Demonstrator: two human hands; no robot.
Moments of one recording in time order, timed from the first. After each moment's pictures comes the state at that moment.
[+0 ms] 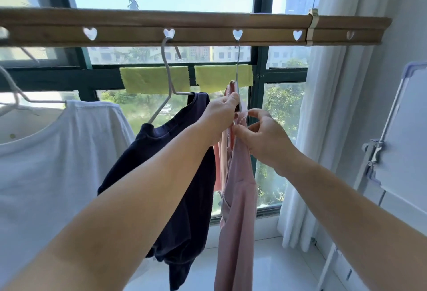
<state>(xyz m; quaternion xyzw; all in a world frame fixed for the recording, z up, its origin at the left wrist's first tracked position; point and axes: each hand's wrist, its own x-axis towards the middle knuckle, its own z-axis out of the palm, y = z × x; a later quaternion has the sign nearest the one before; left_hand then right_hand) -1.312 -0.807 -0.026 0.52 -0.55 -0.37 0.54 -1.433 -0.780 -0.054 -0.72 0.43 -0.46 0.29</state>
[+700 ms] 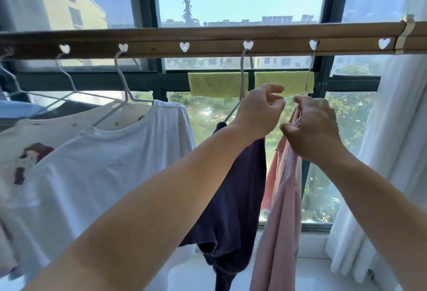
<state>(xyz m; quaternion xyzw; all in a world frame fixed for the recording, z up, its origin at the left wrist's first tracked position) -1.253 -0.706 0.000 0.54 -0.63 -0.13 0.55 -1.363 -0.733 -0.021 -0.76 0.51 -0.40 0.04</state>
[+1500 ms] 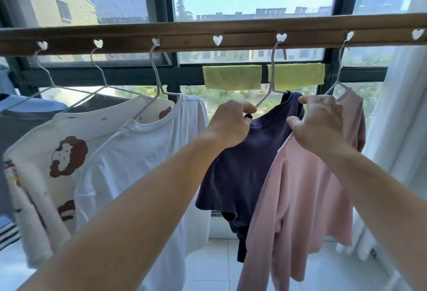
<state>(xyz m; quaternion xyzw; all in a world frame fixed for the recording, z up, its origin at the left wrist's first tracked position) -1.135 -0.618 -0.021 0.65 -0.65 -0.03 0.40 -1.295 -0.673 -0.030 -0.73 0.55 -0.41 0.04</state>
